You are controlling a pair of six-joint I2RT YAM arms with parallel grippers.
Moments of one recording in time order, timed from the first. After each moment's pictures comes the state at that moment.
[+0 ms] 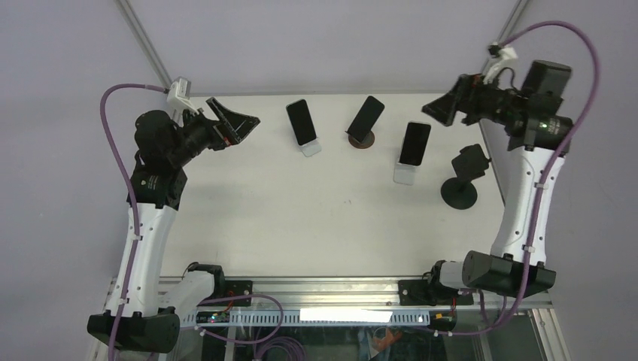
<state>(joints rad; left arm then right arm) -0.06 0.99 1.19 -0.34 0.44 -0.63 -0.39 1.33 1.78 -0.94 -0.97 -0.04</state>
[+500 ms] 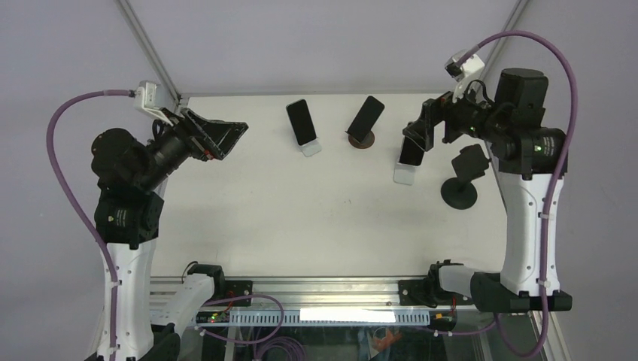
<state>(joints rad) -0.06 0.85 1.37 -0.48 0.49 -0.60 0.06 1.24 1.83 -1.12 -0.61 -0.23</state>
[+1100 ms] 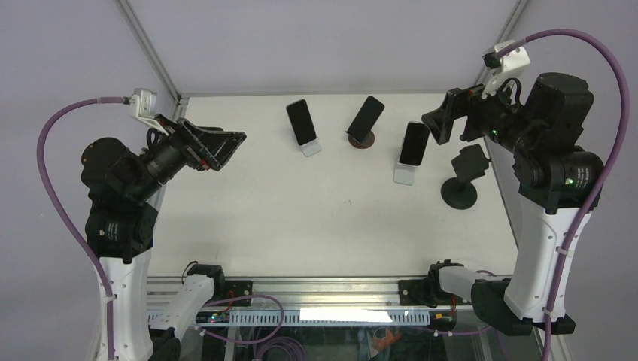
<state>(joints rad) -0.06 0.81 1.43 -0.57 0.52 -0.57 0.05 1.18 2.04 -1.17 -0.40 -0.09</state>
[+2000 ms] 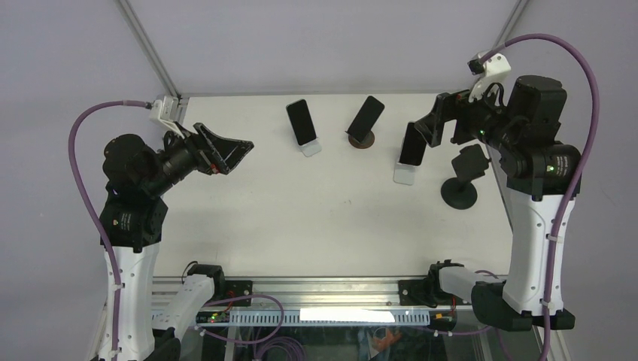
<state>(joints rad) -0.06 0.80 1.32 -0.59 0.54 -0.52 0.05 1.16 1.88 -1.12 -0.41 -0.07</state>
